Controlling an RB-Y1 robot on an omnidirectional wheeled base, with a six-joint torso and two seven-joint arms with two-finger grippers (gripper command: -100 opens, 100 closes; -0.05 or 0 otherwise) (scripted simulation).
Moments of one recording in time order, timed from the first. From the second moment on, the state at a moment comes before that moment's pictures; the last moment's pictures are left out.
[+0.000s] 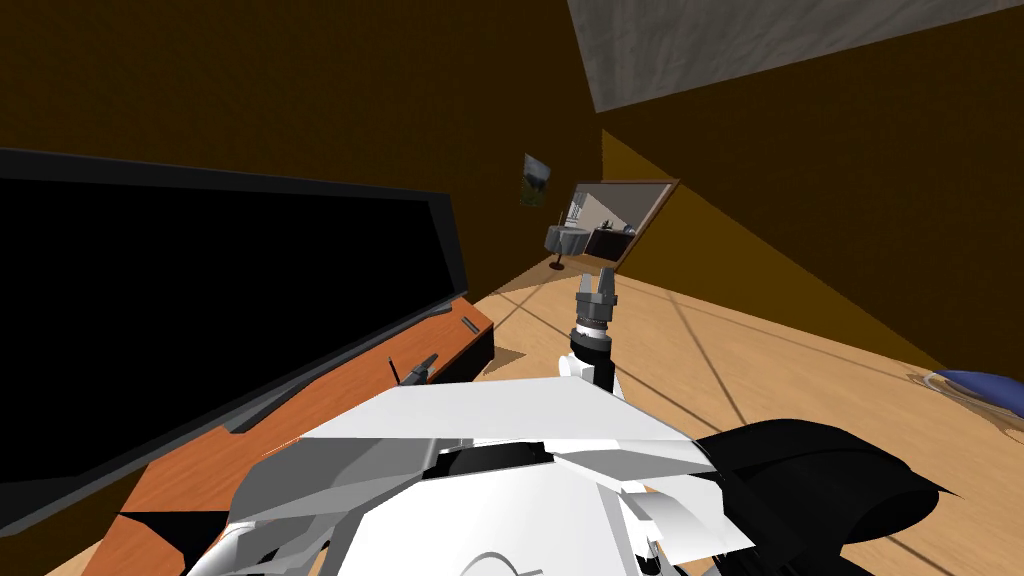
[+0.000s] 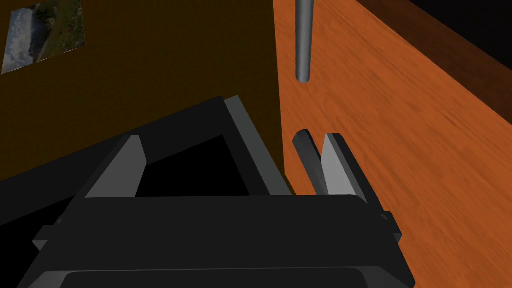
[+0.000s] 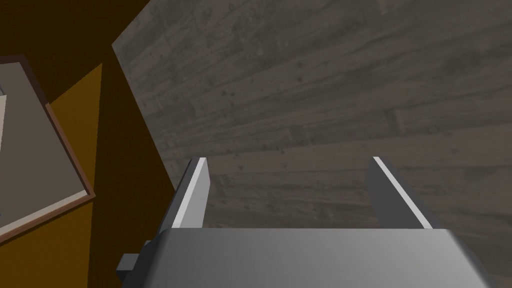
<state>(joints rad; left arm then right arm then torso) 0.52 0.65 -0.28 -1.48 -0.21 -0.52 0.35 0.46 0.02 0.04 -2.30 0.00 -0.61 0.17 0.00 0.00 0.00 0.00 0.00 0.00</state>
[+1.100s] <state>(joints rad) 0.52 0.81 -0.42 -1.14 -0.23 -0.50 0.52 0.46 0.02 0.04 -2.30 0.00 -0.61 0.17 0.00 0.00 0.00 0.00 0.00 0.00</state>
